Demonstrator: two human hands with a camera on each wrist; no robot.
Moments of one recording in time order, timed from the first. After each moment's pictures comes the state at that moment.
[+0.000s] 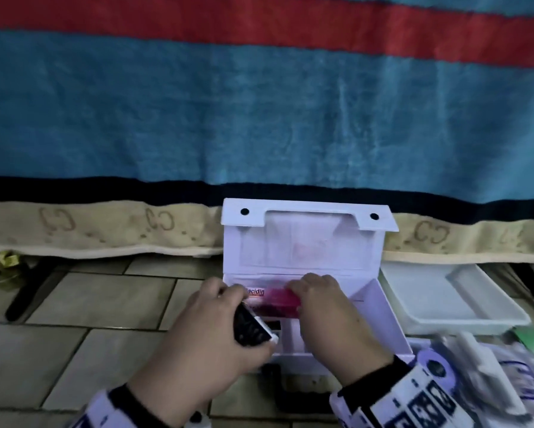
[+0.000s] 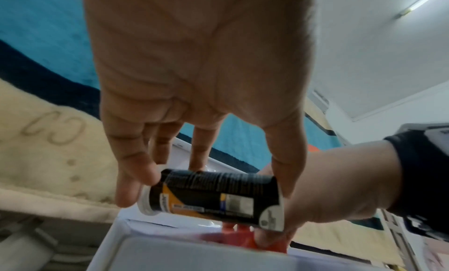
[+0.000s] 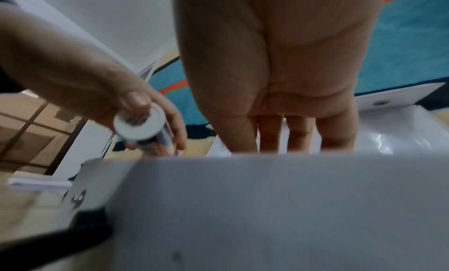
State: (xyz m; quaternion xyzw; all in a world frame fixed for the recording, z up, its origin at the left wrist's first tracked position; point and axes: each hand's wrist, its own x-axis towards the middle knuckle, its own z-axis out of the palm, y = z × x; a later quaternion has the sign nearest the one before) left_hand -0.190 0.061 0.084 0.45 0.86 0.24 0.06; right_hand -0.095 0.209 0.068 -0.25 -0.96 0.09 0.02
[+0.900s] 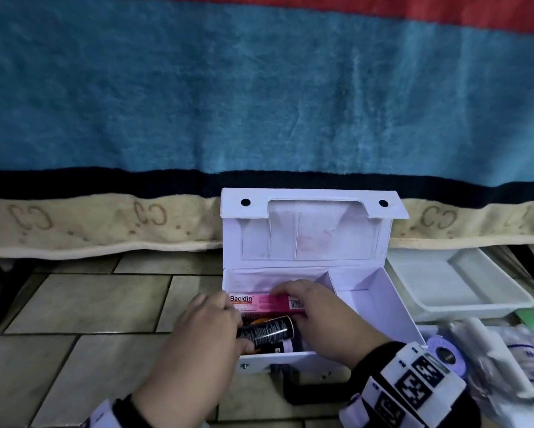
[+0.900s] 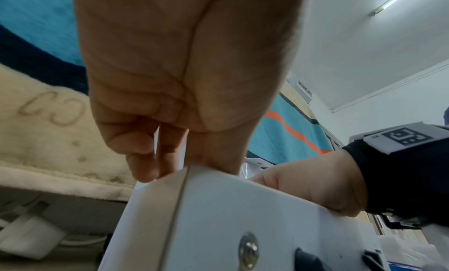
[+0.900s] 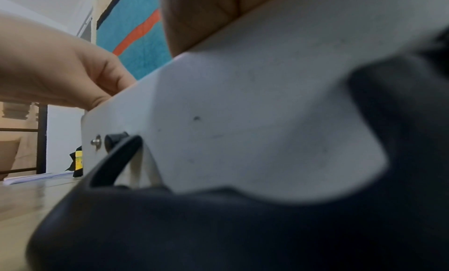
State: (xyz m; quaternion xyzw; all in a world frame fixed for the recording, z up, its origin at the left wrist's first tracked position) left_hand -0.209 0.064 0.055 0.50 0.85 0.16 0.05; right_hand -0.108 0.222 0.032 -0.21 -0.94 0.27 0.05
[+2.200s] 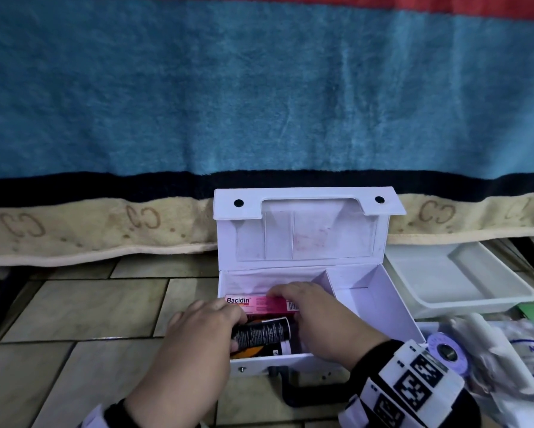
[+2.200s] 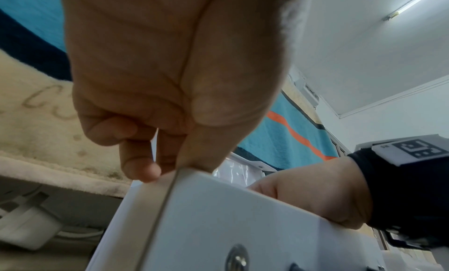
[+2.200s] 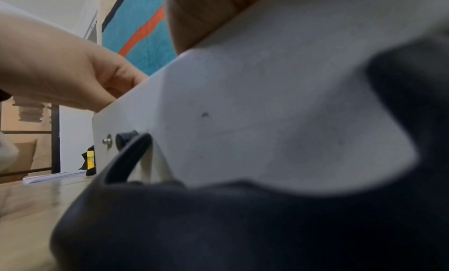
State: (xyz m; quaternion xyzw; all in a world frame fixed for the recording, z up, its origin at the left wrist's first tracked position) left_hand -0.212 0.065 0.053 0.47 0.86 0.16 0.08; right_hand -0.107 0.221 0.036 -0.19 -0.95 0.24 0.00
